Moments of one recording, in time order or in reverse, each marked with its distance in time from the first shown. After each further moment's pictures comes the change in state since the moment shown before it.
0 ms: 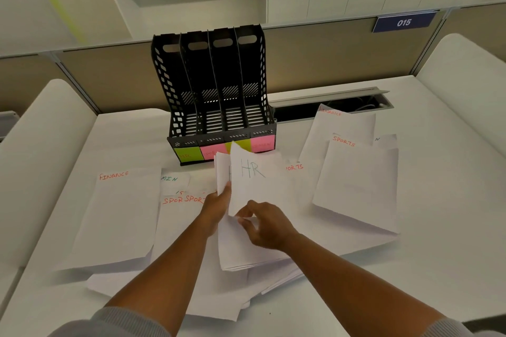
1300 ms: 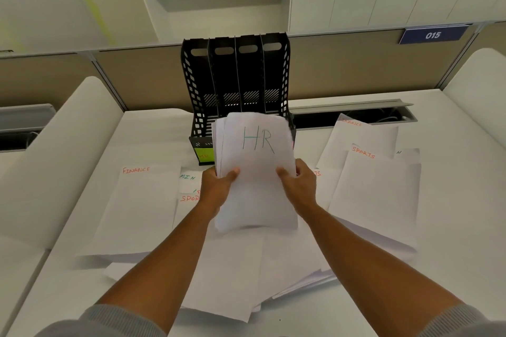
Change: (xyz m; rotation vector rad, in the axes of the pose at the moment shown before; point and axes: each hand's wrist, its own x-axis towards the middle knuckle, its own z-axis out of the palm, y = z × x) left_hand 0.011 0.029 -0.041 -0.221 0.196 0.363; right_hand 0.060 -0.011 -0.057 0.573 0.542 0.407
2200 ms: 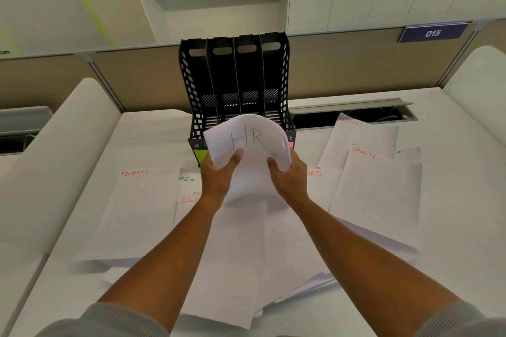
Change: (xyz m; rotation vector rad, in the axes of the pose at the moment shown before) left_hand 0.003 0.028 0.011 -0.148 0.073 0.221; right_hand 0.011 -0.012 0.023 -0.019 0.022 -0.232
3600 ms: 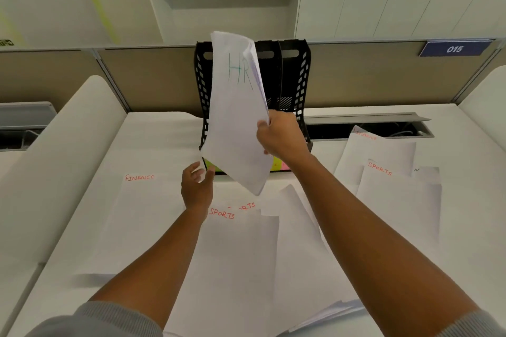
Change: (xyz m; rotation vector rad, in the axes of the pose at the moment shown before) left_hand 0.054 -0.044 -0.062 0.127 0.232 -0.215; right_hand 0.077 -0.131 0.040 -0.388 -0.320 -0.011
